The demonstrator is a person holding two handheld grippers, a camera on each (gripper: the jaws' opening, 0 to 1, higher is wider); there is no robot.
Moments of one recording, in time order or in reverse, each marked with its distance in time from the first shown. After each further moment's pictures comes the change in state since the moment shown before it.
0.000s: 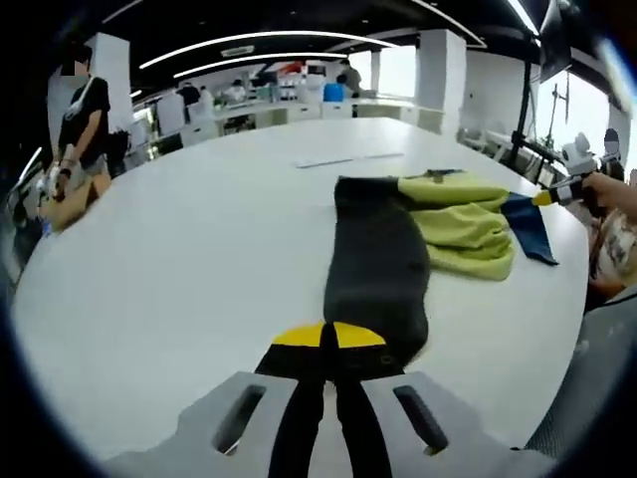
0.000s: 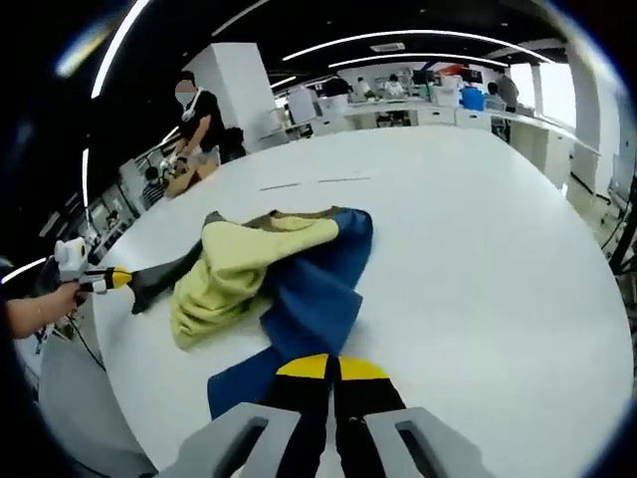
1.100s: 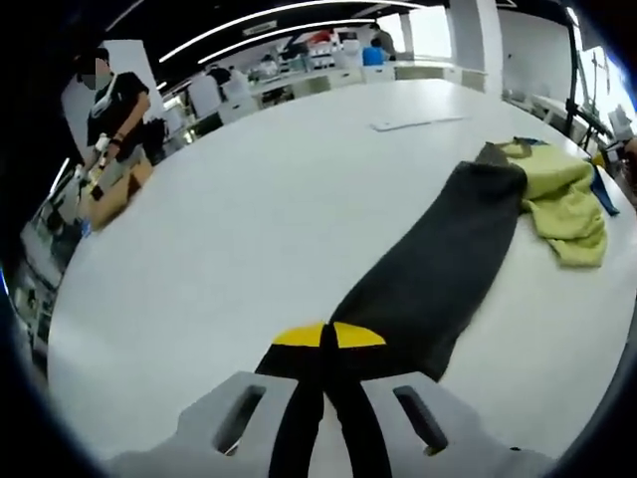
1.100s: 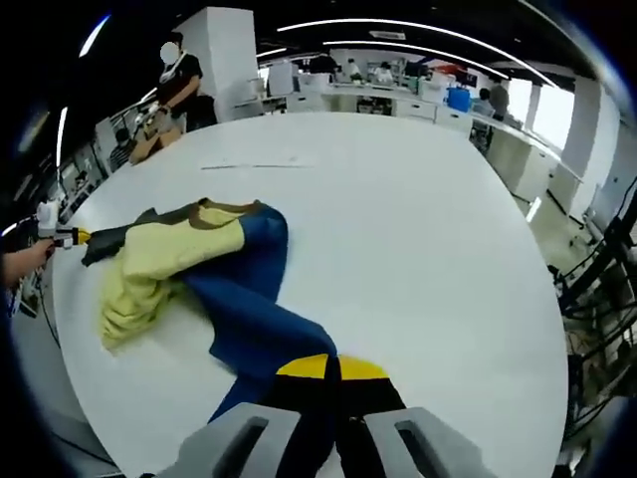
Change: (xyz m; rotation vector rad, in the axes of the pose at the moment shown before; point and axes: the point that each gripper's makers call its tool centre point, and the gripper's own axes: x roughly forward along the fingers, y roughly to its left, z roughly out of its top) left arm 0.013 0.093 -0.009 0.052 0.155 0.203; right arm -0.010 -0.105 0.023 -0.106 0.106 -0.191
